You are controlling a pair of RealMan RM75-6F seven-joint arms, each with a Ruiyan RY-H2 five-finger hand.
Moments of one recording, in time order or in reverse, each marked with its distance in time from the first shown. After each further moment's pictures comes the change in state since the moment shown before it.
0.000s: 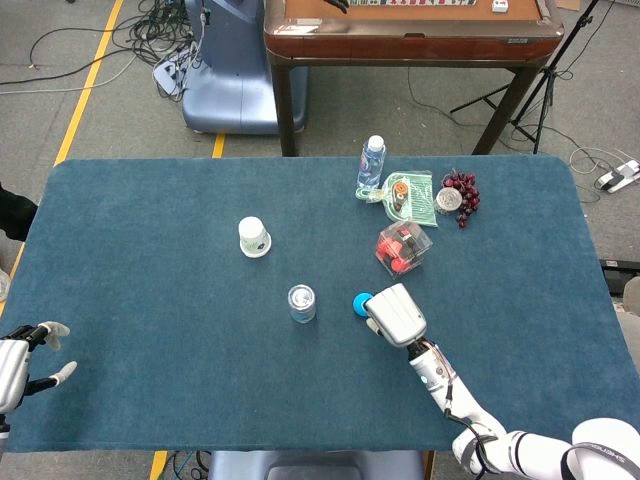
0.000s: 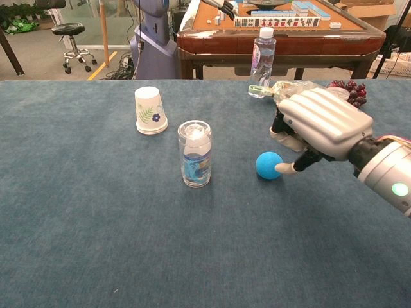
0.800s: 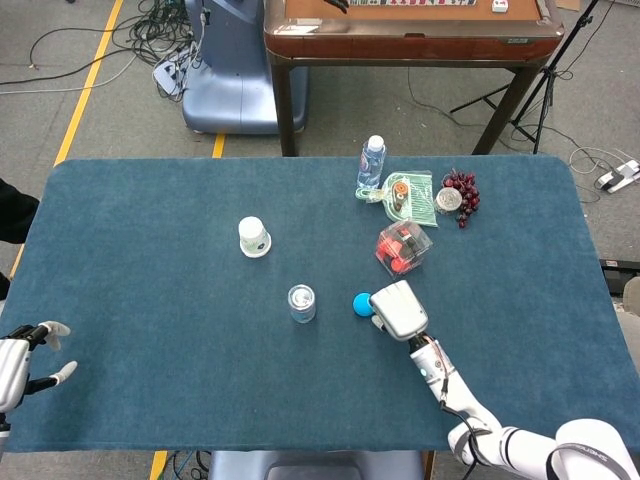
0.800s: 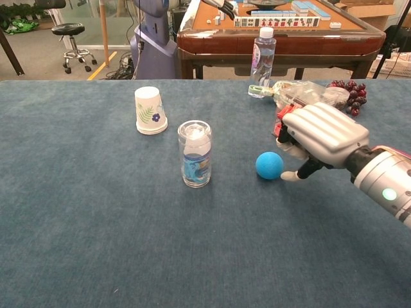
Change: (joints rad) left arm -0.002 0.001 -0.002 0.003 -0.009 -0.010 -0.009; right arm 0.017 -0.085 0.013 0.170 0.036 -0.041 0.057
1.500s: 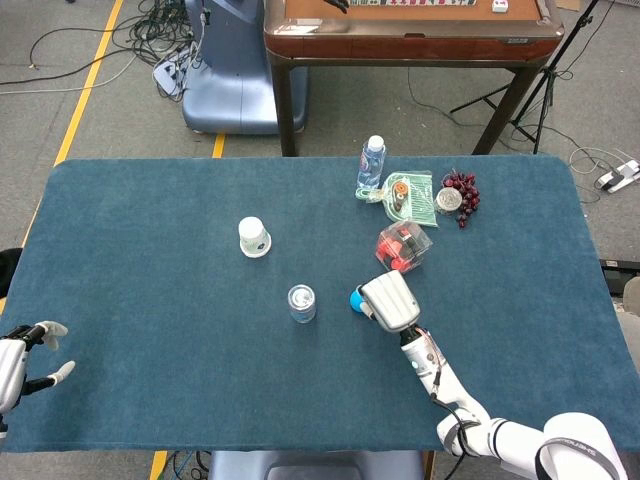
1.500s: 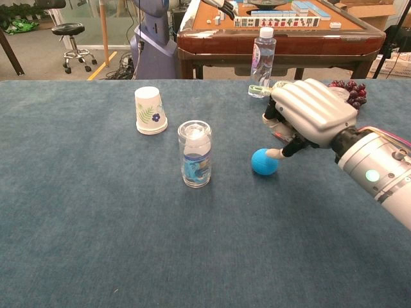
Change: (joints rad) left arm 0.002 0.005 0.000 -0.002 0.003 0.004 -0.009; right arm 0.041 -0.026 0.038 0.021 -0.032 0.078 0.045
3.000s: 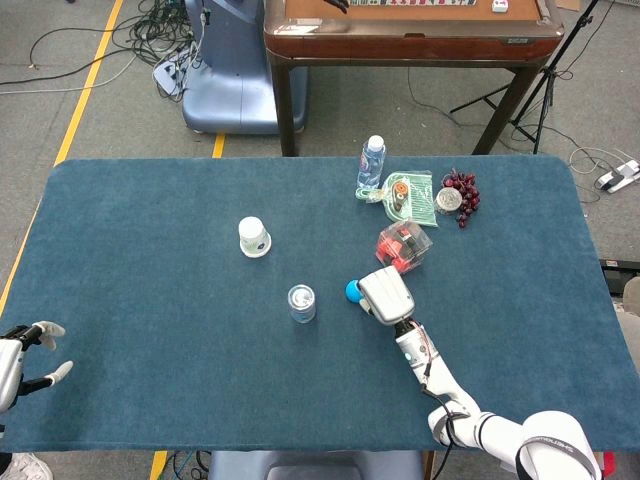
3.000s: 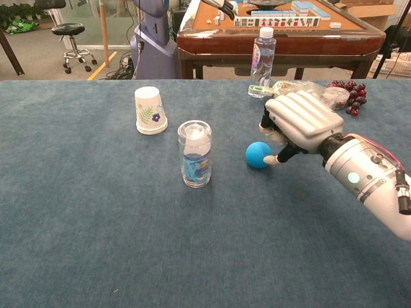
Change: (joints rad) left arm 0.003 0.012 -0.001 -0.006 -0.004 0.000 -0.017; right arm 0.047 -0.096 0.023 0.182 0.044 -0.060 0.055
